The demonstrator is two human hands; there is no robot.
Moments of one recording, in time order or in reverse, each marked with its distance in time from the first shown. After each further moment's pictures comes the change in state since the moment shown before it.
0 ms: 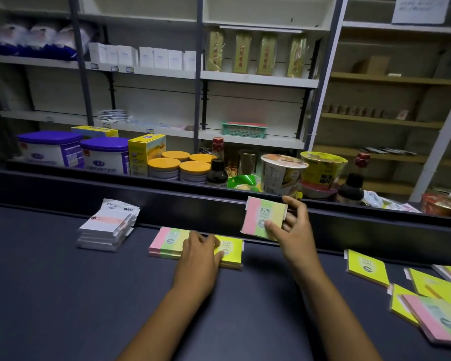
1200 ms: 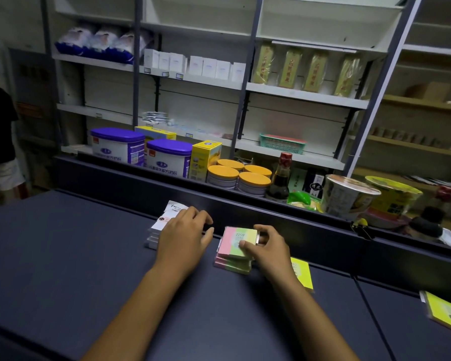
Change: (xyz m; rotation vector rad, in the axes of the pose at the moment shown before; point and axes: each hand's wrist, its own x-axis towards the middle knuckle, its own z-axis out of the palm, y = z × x) left_hand 0.031 -0.137 -0.113 0.150 0.298 0.098; right_hand -0.004 0.022 0.181 -0.388 -0.151 0.126
